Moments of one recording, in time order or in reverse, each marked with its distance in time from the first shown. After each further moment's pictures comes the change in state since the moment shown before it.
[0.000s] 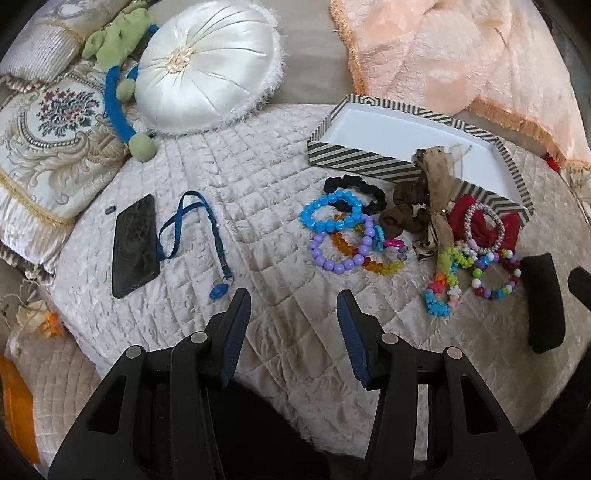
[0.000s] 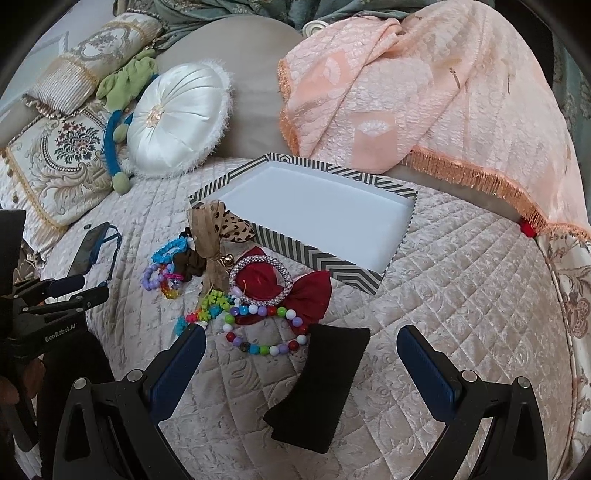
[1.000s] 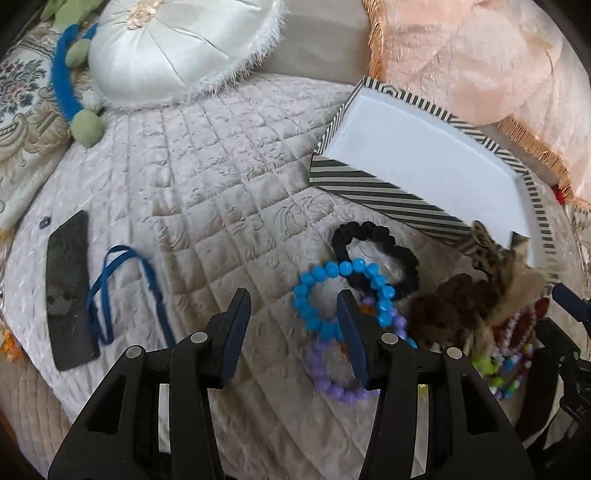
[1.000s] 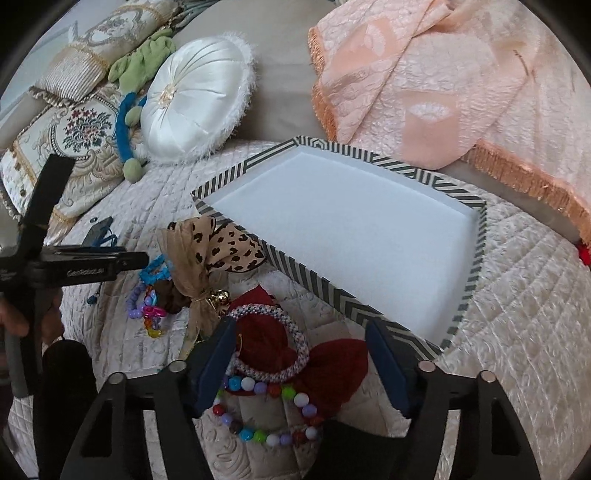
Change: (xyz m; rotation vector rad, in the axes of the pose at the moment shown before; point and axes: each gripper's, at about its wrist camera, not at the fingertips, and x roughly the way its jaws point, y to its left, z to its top) left arm 0.105 0.015 0.086 -0.066 0.165 -0.151; right arm 0.092 -0.011 0.045 -0.063 0.076 0.157
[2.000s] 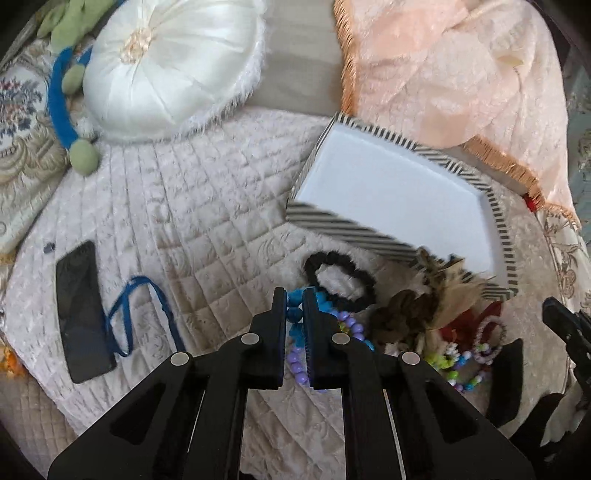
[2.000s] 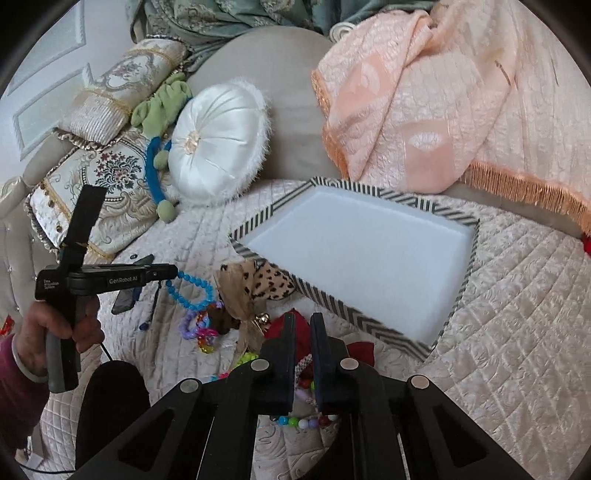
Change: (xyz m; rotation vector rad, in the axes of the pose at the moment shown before) left arm -0.057 -0.006 0.010 0.035 -0.098 -0.083; right arm -0.064 -0.003 -0.003 0.068 -0.130 0.115
